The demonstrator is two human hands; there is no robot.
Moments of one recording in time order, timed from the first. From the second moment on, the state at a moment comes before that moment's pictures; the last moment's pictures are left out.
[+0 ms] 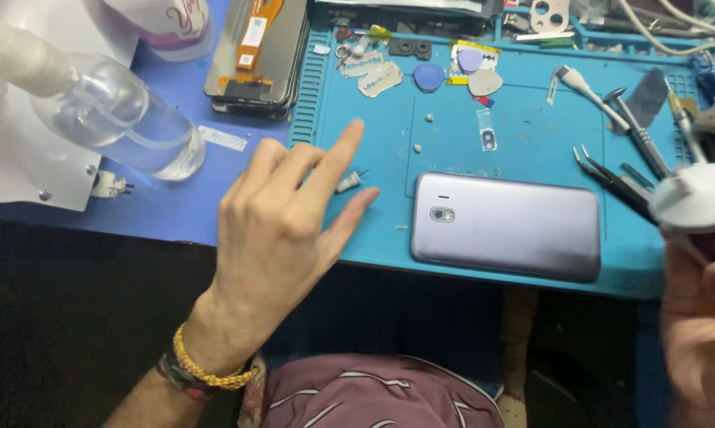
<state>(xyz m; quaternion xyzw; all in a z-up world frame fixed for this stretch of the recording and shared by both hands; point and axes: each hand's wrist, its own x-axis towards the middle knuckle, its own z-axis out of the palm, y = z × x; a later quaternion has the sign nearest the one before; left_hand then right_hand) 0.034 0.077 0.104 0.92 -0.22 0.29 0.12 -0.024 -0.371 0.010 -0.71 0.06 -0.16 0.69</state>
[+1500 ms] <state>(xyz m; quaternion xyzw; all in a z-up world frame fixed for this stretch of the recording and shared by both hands) 0.066 0.004 0.125 0.54 -0.14 -0.05 0.83 0.031 -0.243 0.100 -0.76 0.03 -0.16 0.63</state>
